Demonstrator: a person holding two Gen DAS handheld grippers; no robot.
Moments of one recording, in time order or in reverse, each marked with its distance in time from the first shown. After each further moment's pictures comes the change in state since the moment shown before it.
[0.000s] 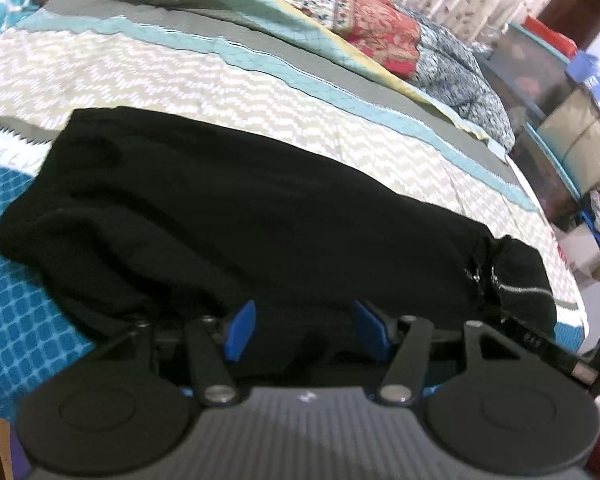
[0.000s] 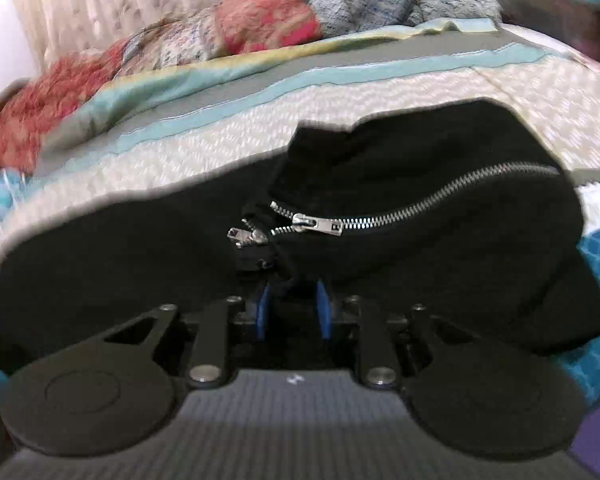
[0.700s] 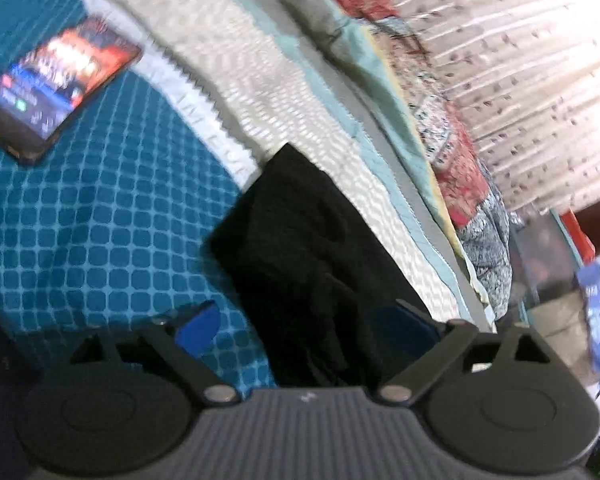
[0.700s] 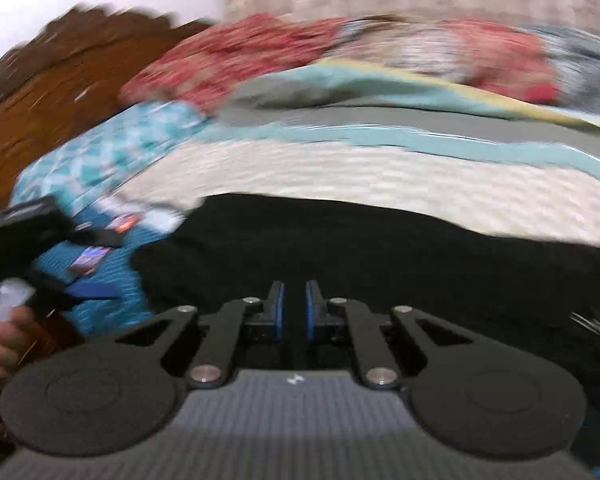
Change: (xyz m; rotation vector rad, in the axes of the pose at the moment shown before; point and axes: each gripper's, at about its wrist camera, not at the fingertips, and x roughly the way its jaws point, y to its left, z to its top) left arm -0.044 0.165 -0.010 -0.540 -0.188 -0.130; right arm 0.001 0.223 0.033 -0.327 0.038 0.459
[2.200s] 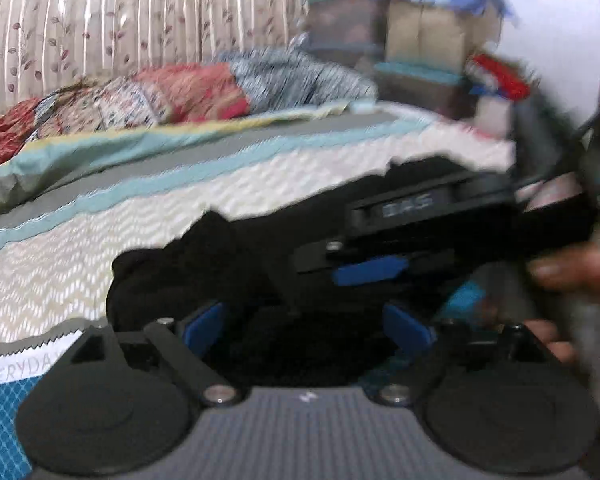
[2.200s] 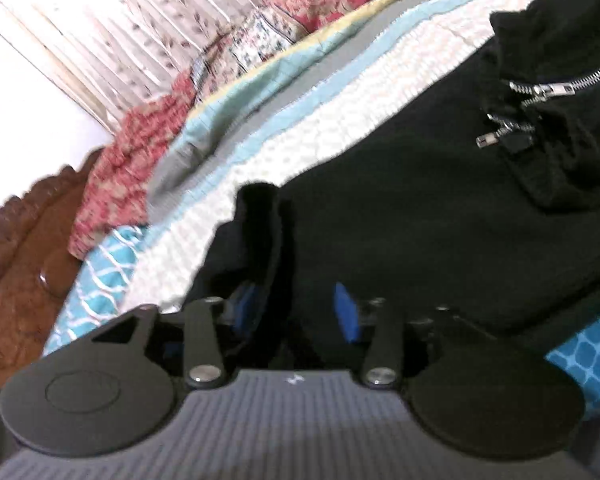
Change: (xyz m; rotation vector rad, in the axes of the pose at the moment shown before) left arm 0.038 -0.175 -0.173 1.218 0.061 -0.103; right arm -0.068 -0.088 -0.062 0.729 -0.163 -0.044
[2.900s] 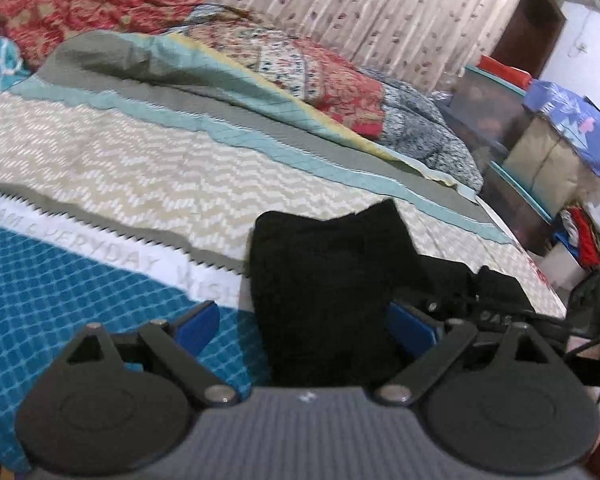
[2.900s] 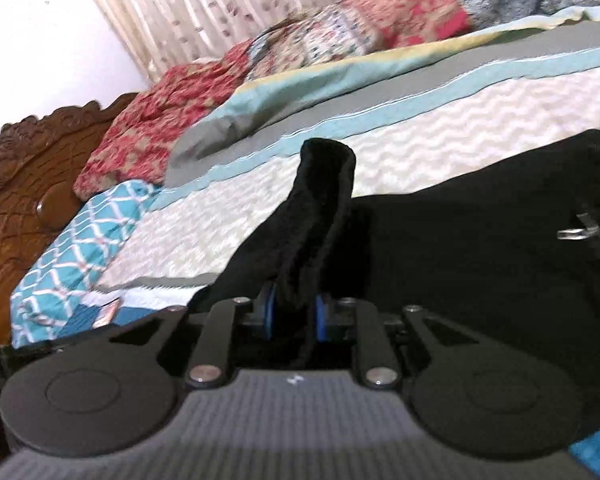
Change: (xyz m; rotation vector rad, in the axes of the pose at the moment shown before) left arm -0.021 0.094 -0.011 -0.556 -0.021 0.098; right arm 0.022 0.024 0.014 -0.261 0.036 -0.061
